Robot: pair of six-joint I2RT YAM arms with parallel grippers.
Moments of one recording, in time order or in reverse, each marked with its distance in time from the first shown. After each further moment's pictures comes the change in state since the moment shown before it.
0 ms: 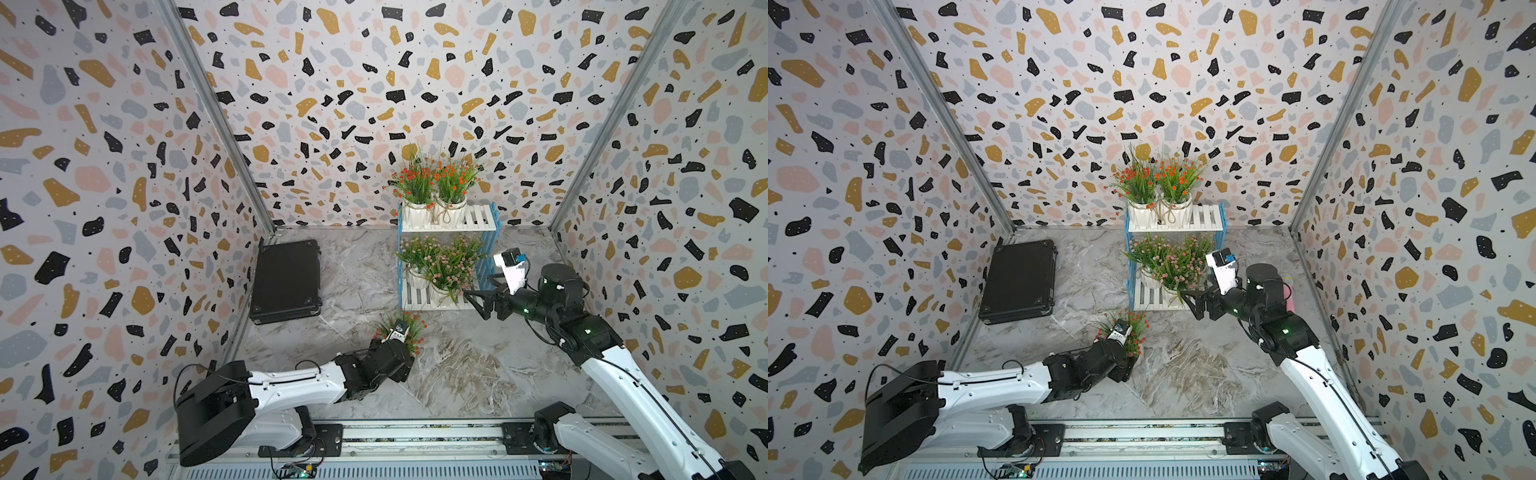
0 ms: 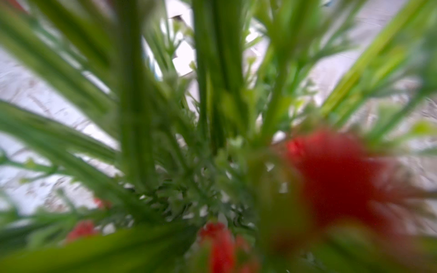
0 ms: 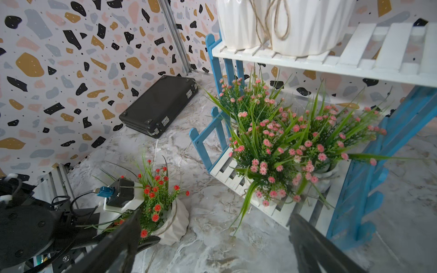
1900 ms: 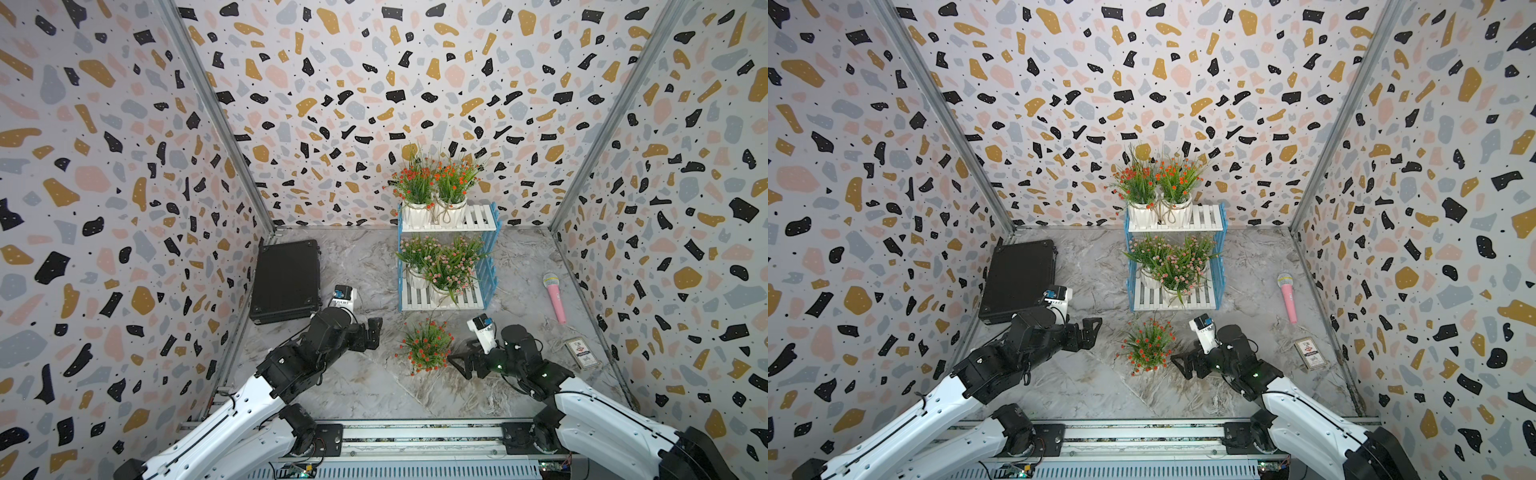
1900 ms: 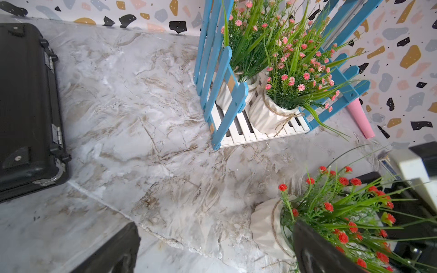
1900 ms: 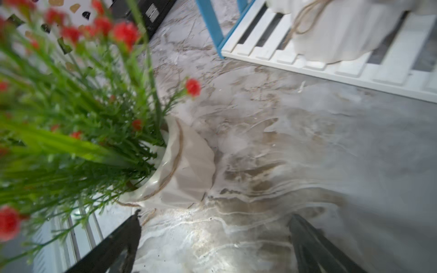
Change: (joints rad) left arm 0.410 -0.516 0.203 -0.484 0.202 -0.048; right arm 0.281 -0.014 -0.688 0.486 0.088 0.175
